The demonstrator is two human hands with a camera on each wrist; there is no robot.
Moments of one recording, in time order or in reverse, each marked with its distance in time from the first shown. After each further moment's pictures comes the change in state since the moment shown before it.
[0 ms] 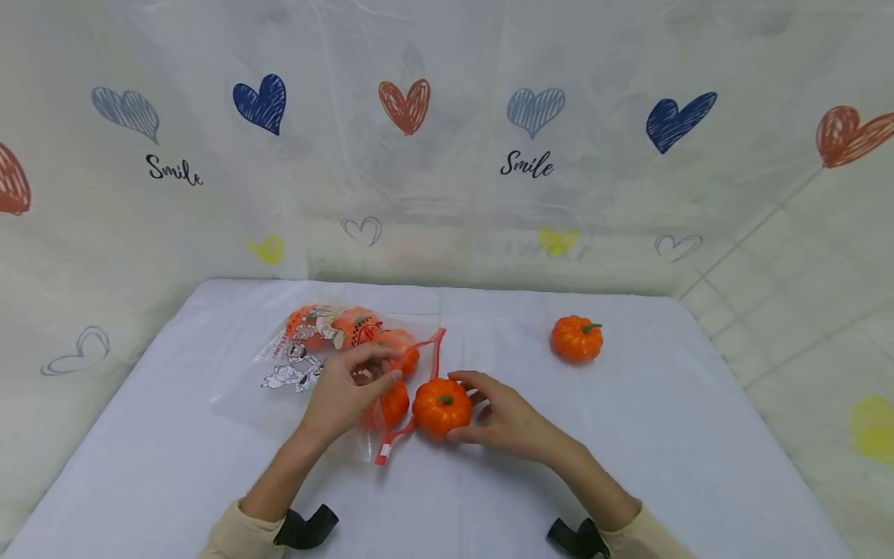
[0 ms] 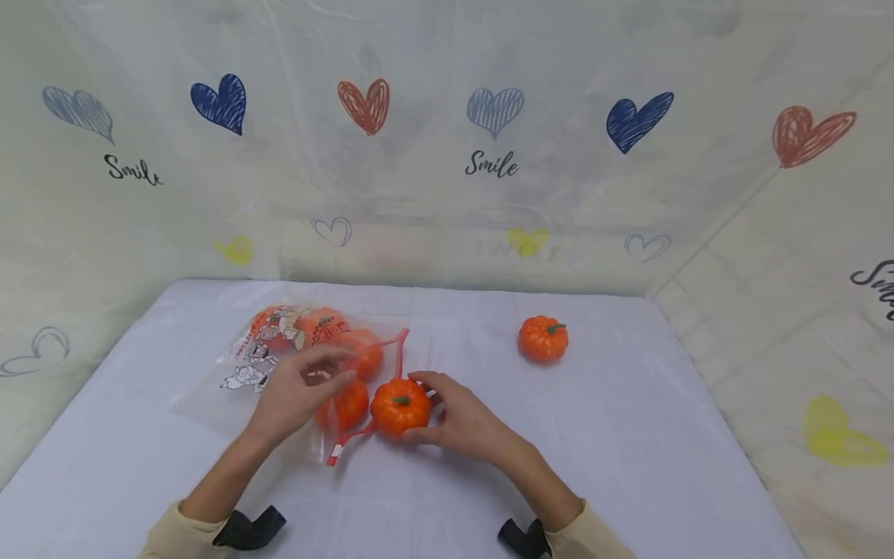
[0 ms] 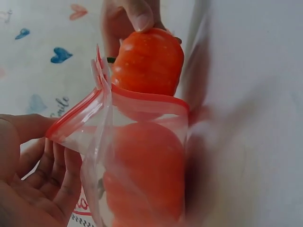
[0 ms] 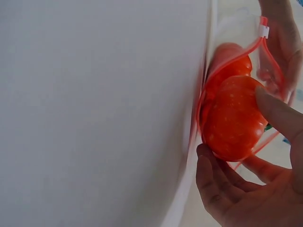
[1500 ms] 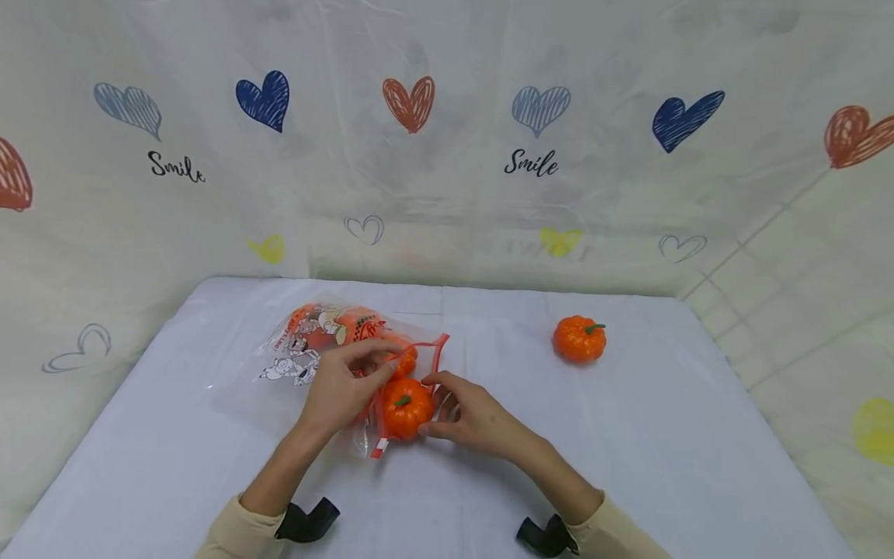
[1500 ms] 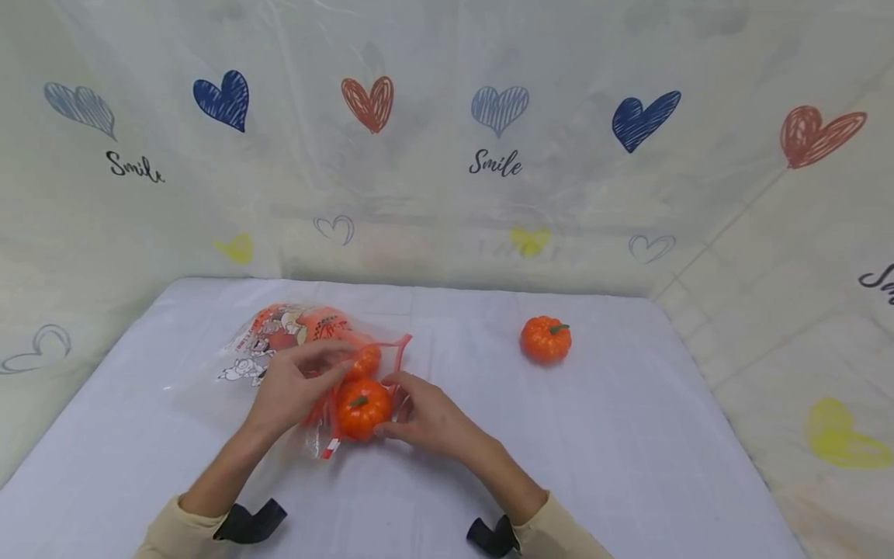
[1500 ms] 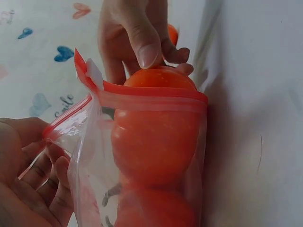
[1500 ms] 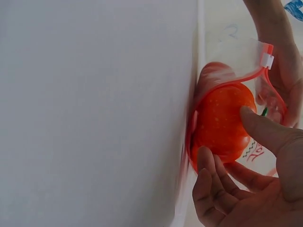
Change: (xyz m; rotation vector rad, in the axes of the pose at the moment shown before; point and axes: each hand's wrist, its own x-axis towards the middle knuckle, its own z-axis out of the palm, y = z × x) left_hand 0.004 0.006 -0.005 0.044 0.060 0.010; right_hand 0.026 -0.019 0.026 0.007 -0.048 -0.079
